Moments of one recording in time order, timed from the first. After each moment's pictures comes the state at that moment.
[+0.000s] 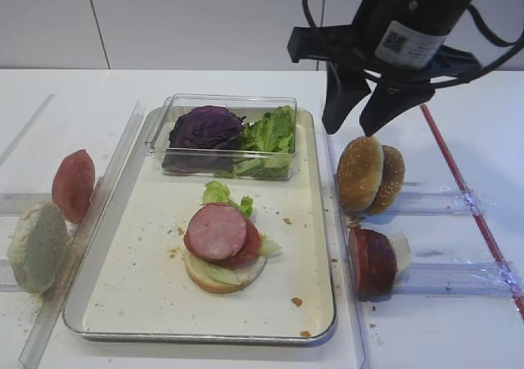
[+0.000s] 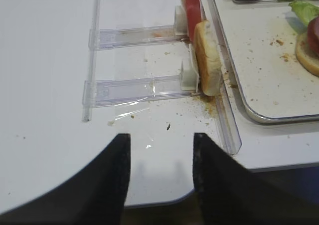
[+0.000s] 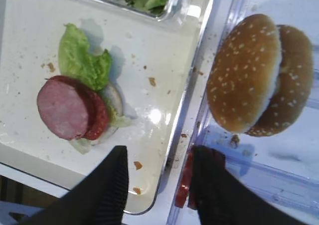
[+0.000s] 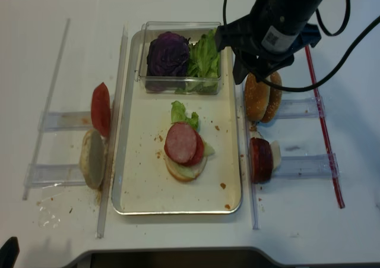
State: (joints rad) left arm -0.06 -0.02 -0.48 0.00 1.17 0.01; right arm 0.45 1.64 -1.47 0.26 1.24 0.17
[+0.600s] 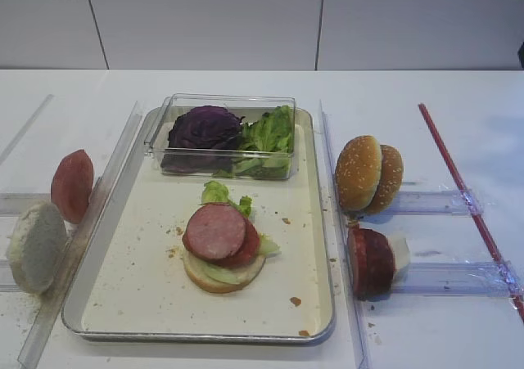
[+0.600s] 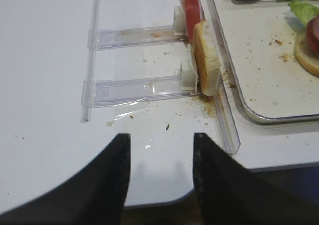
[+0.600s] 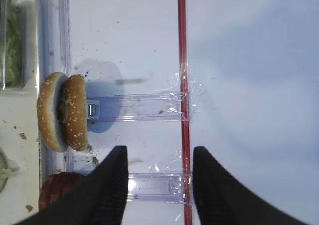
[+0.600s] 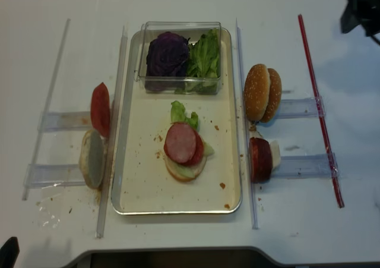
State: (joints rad) left arm -0.06 -0.02 -0.48 0.00 1.17 0.01; right arm 0.01 1.41 -1.39 0.17 1.24 0.05
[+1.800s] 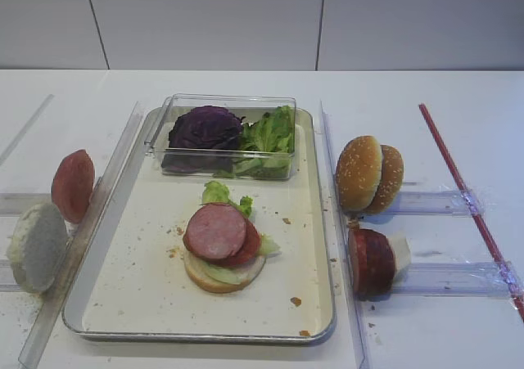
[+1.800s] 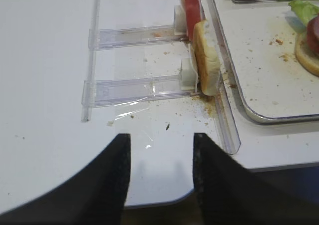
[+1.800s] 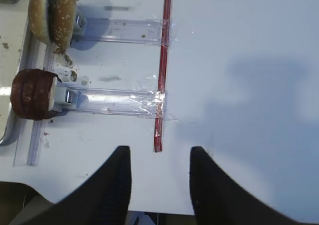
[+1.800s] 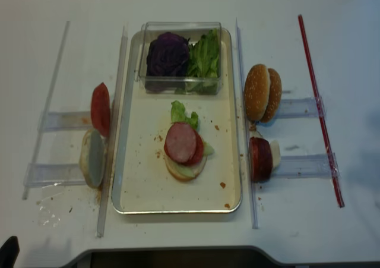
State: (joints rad) left arm -0.06 -0.02 -0.48 0.00 1.17 0.01; right arm 0.00 0.76 -0.92 0.11 1.26 -0.07
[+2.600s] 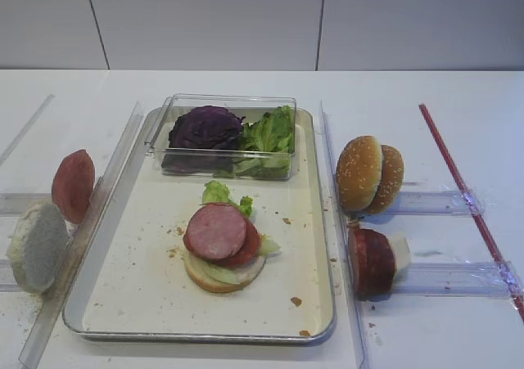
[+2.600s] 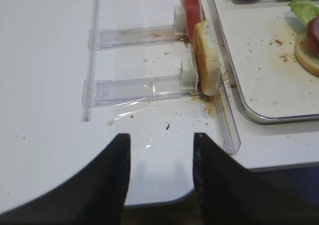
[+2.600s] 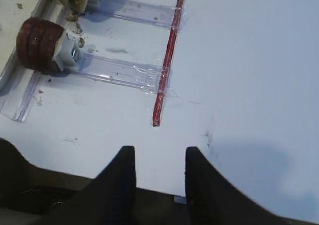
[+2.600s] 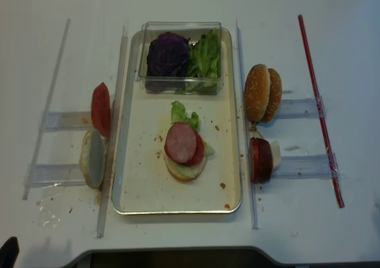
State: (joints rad) left arm -0.06 -0.02 -0.48 0.00 1.17 0.01; right arm 0.00 0.28 -0.65 0.13 1.27 -0.22
